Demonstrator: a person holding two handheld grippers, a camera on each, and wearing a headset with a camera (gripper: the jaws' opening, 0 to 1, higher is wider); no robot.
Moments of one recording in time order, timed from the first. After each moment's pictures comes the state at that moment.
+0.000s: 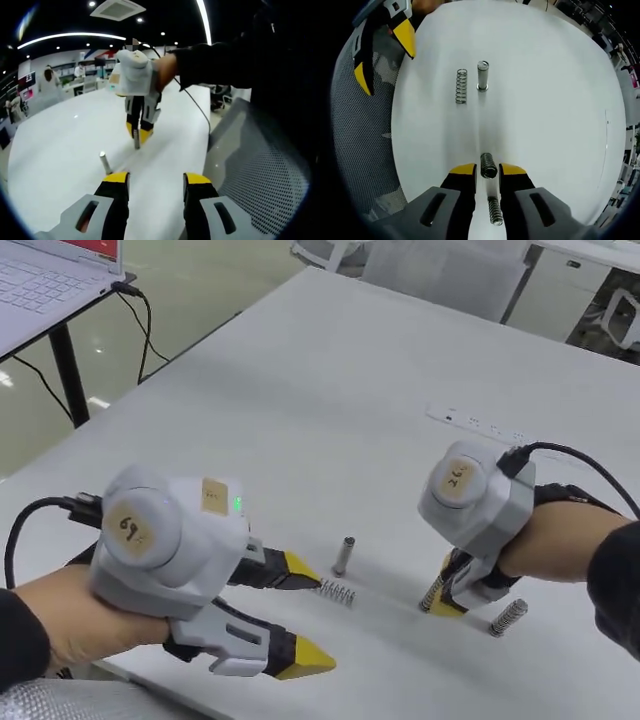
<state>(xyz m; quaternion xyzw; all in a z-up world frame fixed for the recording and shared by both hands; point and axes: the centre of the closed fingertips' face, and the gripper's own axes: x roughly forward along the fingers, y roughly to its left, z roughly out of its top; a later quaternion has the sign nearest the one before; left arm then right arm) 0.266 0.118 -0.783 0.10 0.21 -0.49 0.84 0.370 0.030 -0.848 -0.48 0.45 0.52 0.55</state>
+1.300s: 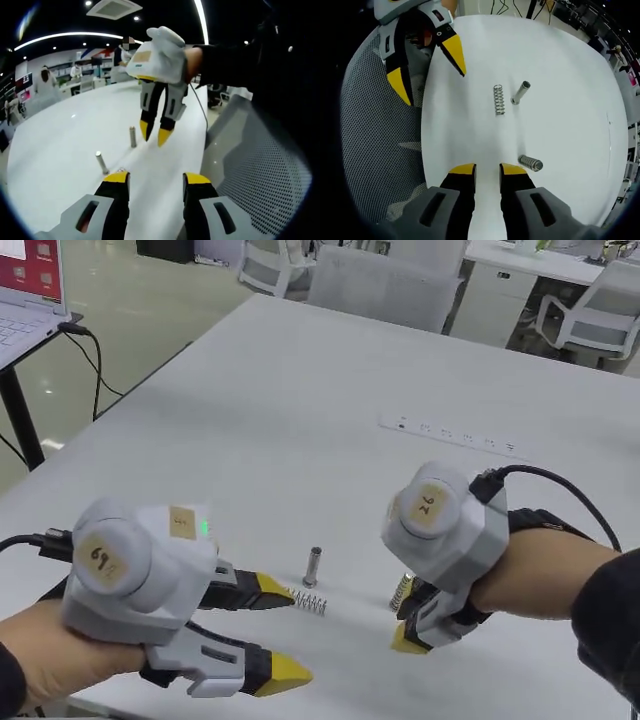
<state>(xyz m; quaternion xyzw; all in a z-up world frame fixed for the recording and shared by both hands) 0.262 0.114 -0.785 0.11 0.22 -0.49 0.83 0.308 0.045 -0.830 -0.44 0.43 0.55 0.57</state>
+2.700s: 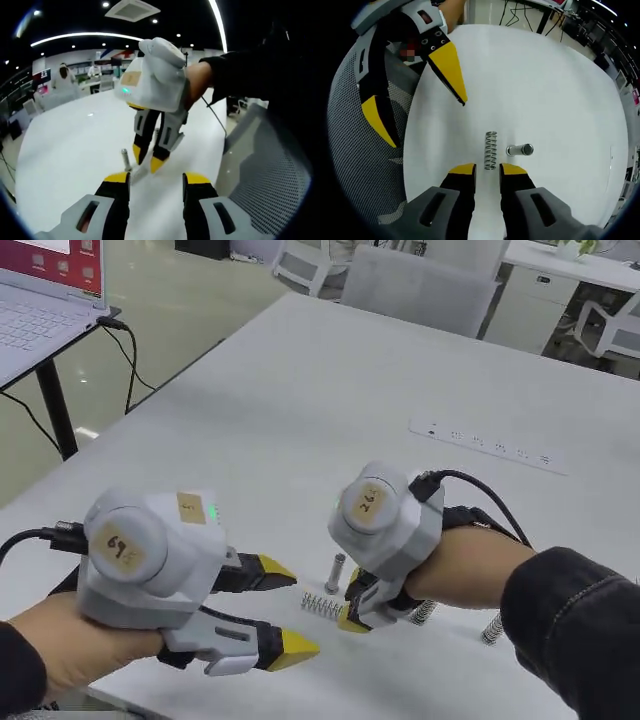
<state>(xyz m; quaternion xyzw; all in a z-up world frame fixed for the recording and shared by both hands) 0.289 0.144 -0.780 0.09 0.21 -0.41 0.88 0.333 0.123 -0.855 -0.44 0.38 0.59 0.56</state>
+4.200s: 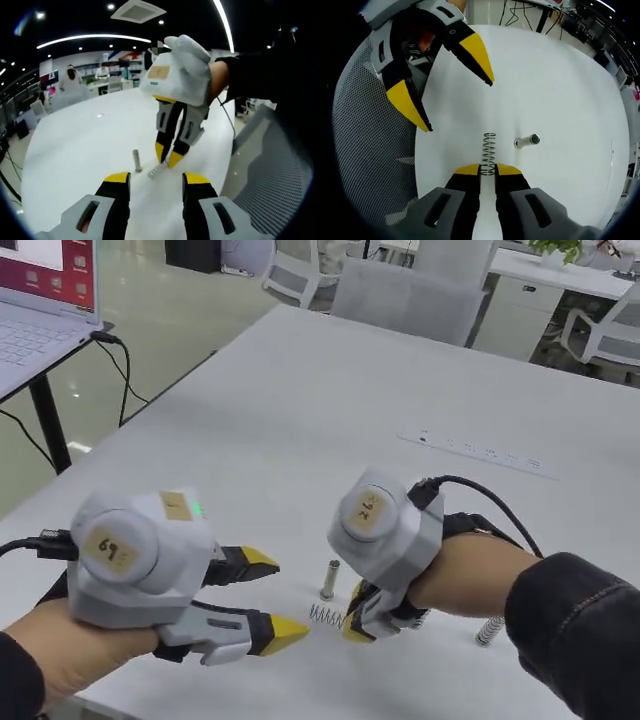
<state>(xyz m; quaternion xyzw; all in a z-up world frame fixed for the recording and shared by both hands) 0.297 0.153 -0.776 0.10 0.21 -0.39 0.89 0.312 0.109 -0.835 -0.43 0.39 0.59 0.57</state>
